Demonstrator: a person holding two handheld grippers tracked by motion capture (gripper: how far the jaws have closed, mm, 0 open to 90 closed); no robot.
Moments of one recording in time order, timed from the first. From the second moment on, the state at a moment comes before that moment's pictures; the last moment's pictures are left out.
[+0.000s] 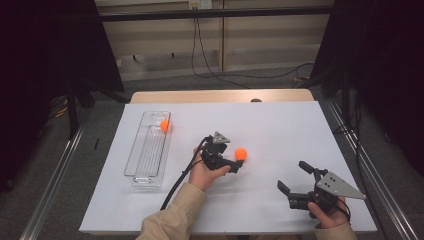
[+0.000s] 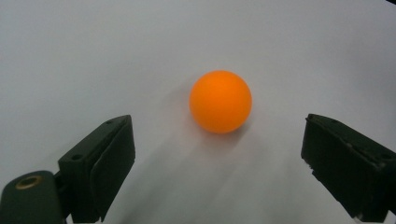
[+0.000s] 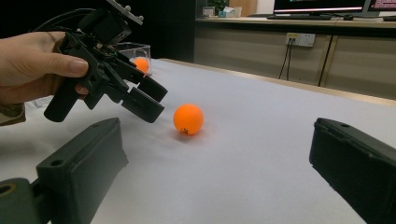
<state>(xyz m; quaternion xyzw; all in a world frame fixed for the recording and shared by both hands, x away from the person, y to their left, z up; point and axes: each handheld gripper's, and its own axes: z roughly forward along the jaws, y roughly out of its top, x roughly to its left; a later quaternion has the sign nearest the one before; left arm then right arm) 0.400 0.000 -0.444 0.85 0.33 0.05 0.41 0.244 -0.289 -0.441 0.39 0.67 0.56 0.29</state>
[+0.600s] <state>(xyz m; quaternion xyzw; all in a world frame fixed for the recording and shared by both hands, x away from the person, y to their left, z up) 0.402 -0.006 -0.444 0.85 0.33 0.05 0.42 0.244 -0.289 -0.441 0.39 0.67 0.56 0.29</state>
